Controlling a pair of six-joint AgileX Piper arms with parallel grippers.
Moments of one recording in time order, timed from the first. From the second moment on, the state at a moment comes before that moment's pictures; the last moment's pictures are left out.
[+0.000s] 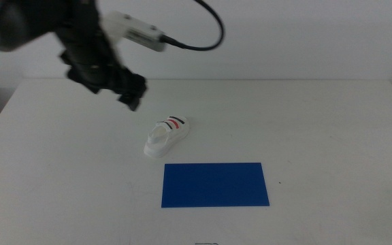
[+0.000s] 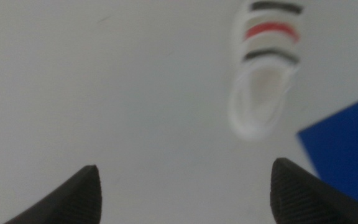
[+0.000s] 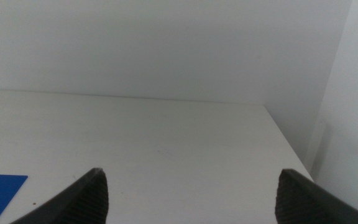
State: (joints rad) left arm -0.31 1.82 -1.62 0.06 1.04 0.18; right arm -0.02 -0.01 0.03 0.00 0.14 -0.07
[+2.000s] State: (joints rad) left arm -0.69 2.13 -1.91 -0.06 1.23 -0.06; right arm -0.02 -0.01 0.03 0.00 0.14 -0.07
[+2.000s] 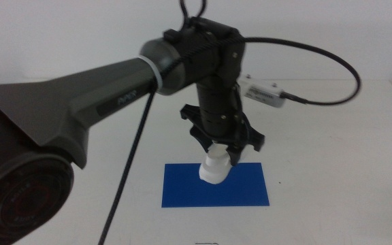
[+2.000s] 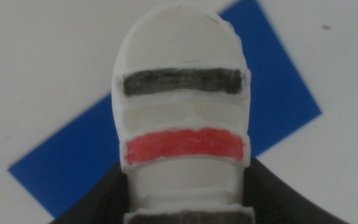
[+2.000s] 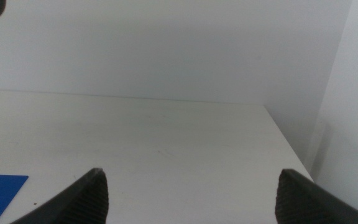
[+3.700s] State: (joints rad) left arm -0.73 2.13 -1.85 0.09 1.22 -2.09; right arm -0.02 -0.01 0.03 0.00 0.14 -0.07
